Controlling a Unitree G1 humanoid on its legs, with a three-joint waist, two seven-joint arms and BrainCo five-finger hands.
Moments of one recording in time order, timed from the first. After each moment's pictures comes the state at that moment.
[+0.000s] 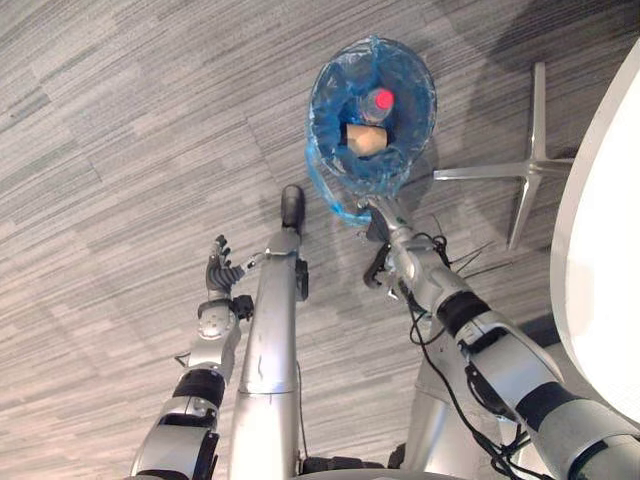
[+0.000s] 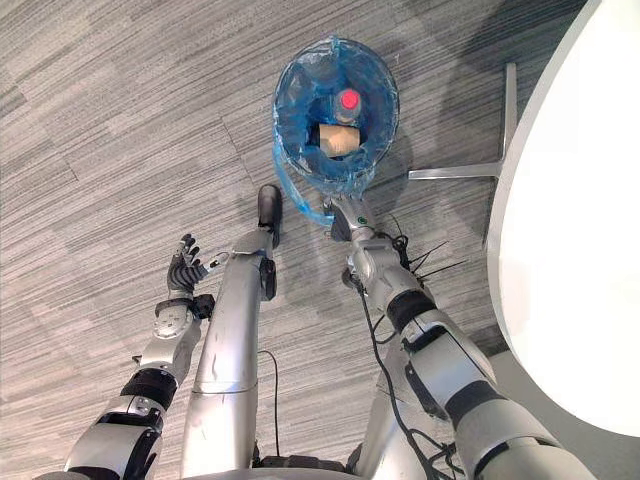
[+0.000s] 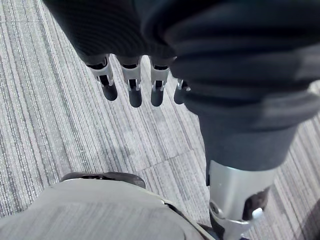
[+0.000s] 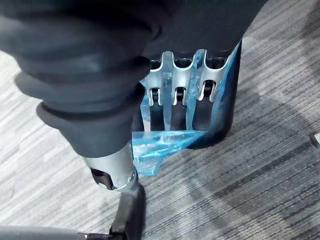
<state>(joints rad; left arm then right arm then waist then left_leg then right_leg) -0.37 0.20 0.00 0.76 -0.24 -0.28 0.22 -0.88 -0.20 0.45 0.92 -0.70 -0.06 -0.35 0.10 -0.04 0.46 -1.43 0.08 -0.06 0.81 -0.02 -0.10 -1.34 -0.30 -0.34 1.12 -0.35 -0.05</state>
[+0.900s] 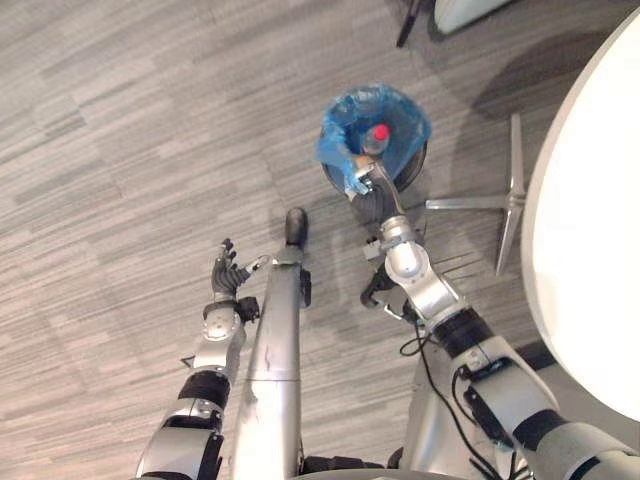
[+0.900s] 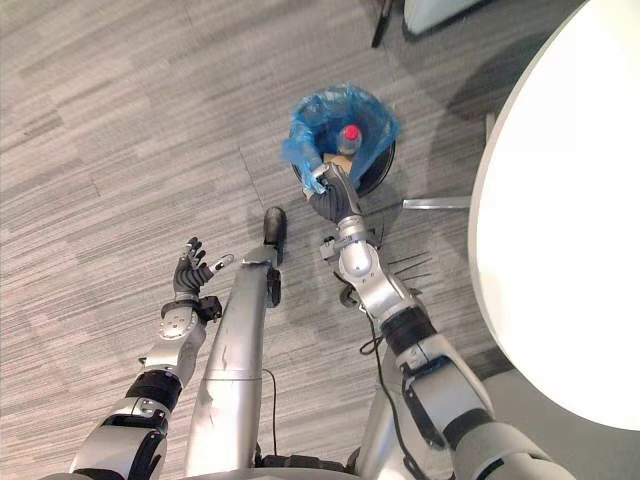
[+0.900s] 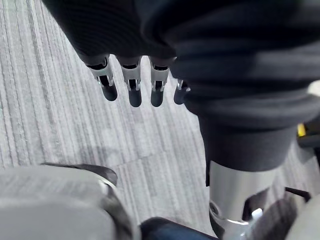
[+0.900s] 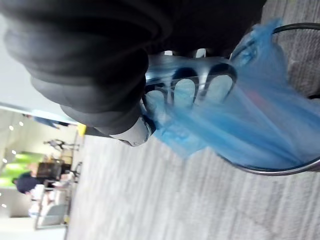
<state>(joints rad) -0.23 0.11 -0.06 0.67 -0.21 -0.23 0.17 -0.49 -0.10 0.37 0.27 -0.10 -0.17 -0.26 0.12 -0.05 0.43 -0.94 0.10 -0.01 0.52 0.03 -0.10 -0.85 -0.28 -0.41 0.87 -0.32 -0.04</state>
